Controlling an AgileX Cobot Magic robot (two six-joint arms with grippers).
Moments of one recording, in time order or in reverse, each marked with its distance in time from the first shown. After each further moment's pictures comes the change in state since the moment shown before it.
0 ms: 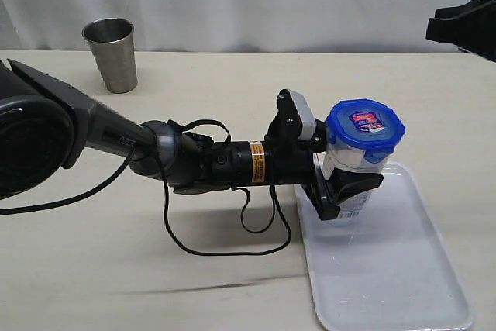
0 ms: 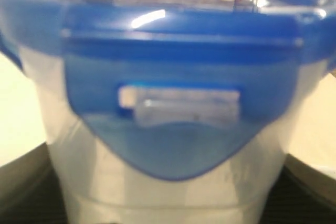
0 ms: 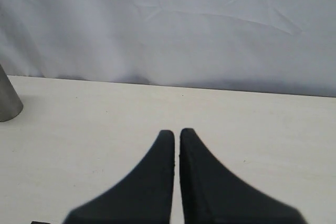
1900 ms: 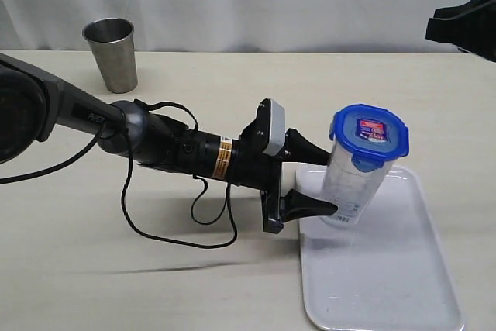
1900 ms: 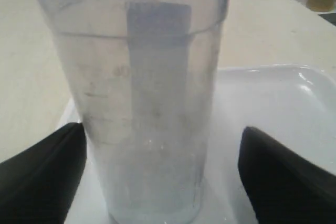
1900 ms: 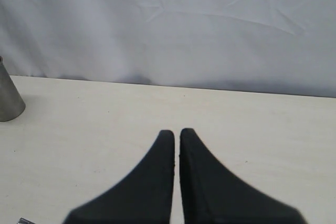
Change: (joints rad) left arm 0.127 -0.006 -0.003 0.427 -0.023 -0.026; right arm 0.000 0.000 0.000 0.000 -0.005 0.000
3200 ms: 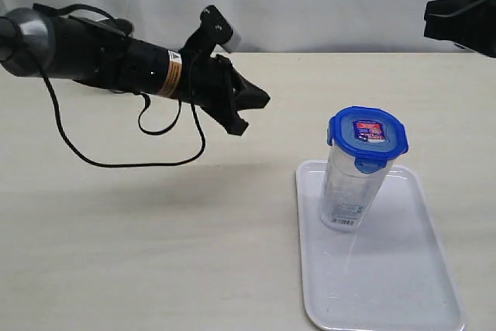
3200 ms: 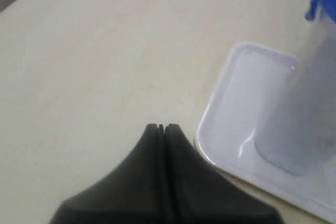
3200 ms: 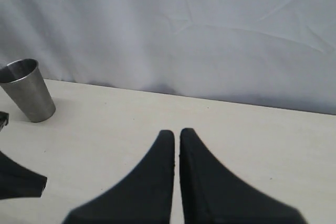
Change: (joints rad) left arm 0.144 -0.330 0.000 0.362 0.407 -0.715; right arm 0.000 -0.040 0.011 -0.006 -0.086 -0.010
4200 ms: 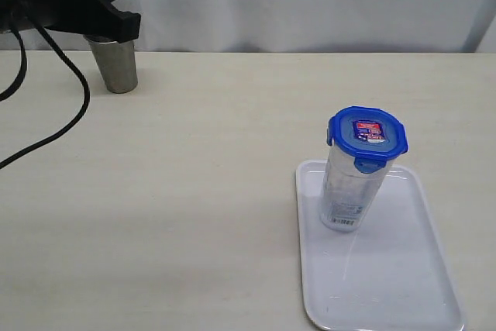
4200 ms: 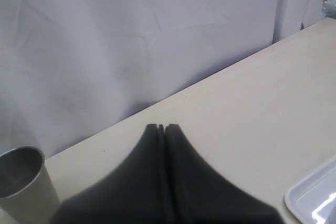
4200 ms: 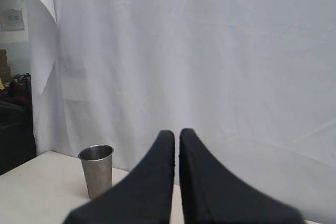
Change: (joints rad) left arm 0.000 -0.795 0.438 -0.040 0.558 -0.230; right arm 0.000 -0.583 0.318 0.269 -0.152 -0.221
